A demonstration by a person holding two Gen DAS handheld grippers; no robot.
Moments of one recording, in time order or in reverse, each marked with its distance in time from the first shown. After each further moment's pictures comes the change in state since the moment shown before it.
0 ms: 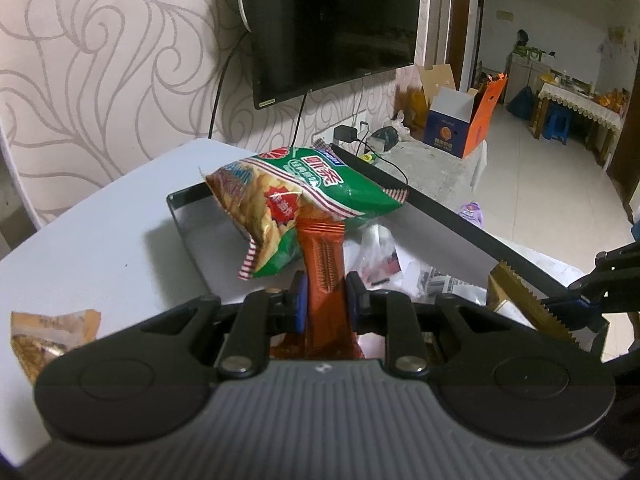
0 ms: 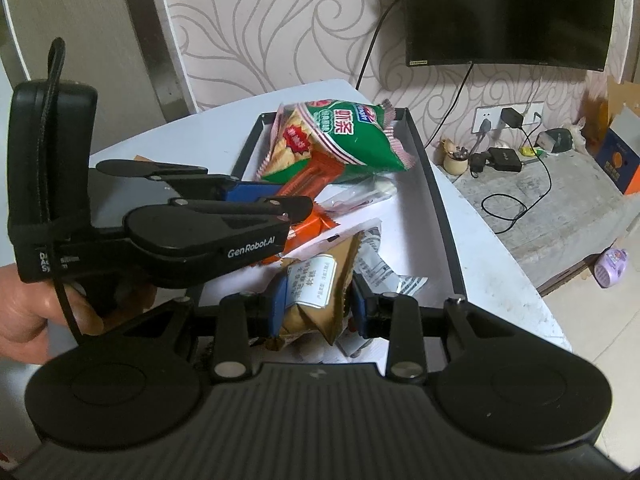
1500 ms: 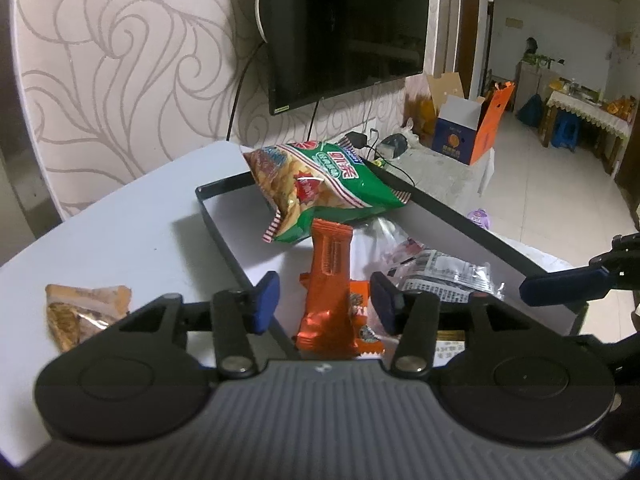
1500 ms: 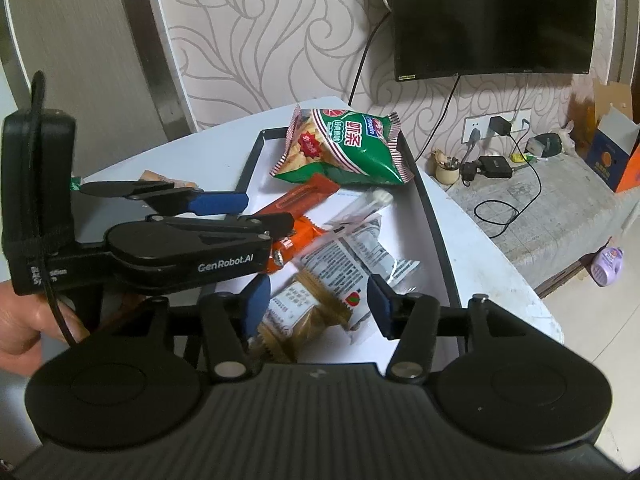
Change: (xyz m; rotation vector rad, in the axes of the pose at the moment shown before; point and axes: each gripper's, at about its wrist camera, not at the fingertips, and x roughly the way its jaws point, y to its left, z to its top) left arm -0.034 0.001 -0.011 -0.019 -0.024 0.034; right arm -0.029 0.008 -0.016 0.042 -0.062 -0.010
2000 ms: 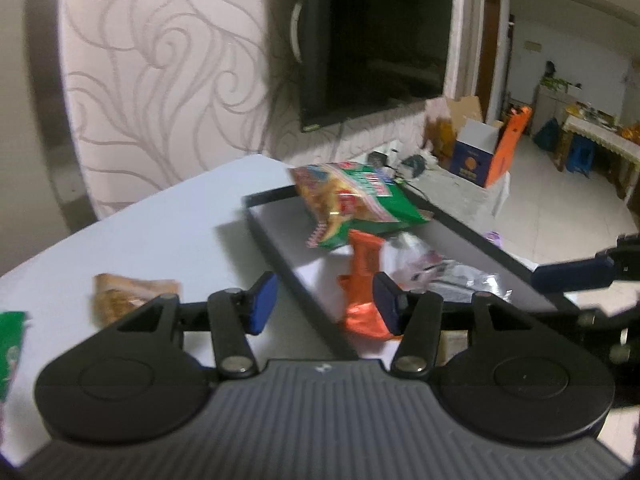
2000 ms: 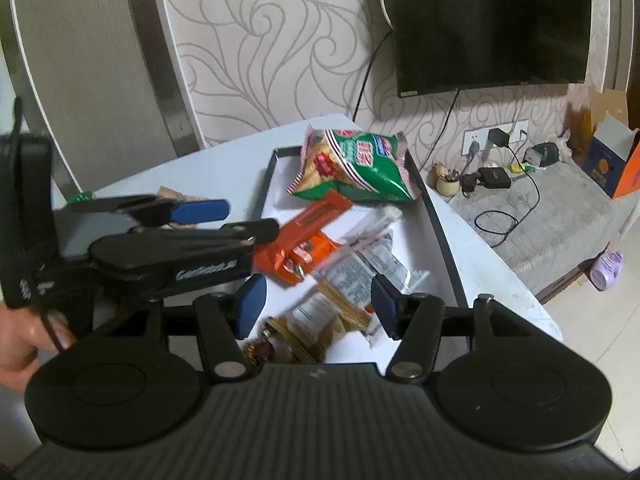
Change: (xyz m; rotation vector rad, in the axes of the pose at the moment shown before) left arm -0.039 0.024 -0.007 -0.059 -0.056 0.065; right arm -0.018 0.016 0.005 0.008 -0.046 -0.001
